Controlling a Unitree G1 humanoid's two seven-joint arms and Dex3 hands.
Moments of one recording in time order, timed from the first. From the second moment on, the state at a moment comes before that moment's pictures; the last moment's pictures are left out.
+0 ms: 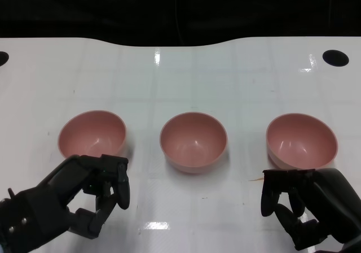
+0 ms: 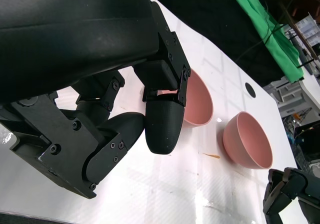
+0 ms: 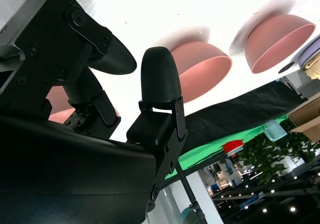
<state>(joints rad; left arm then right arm) 0.02 0.35 -0.06 0.07 0.03 -0.28 -0.46 0.04 -0.32 0.20 0.08 -0.56 -0.47 -0.15</state>
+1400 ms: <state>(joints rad) 0.03 0.36 -0.06 0.03 0.04 -0.25 -0.45 0.06 -0.31 0.19 0.03 -0.60 -0.42 -0.18</state>
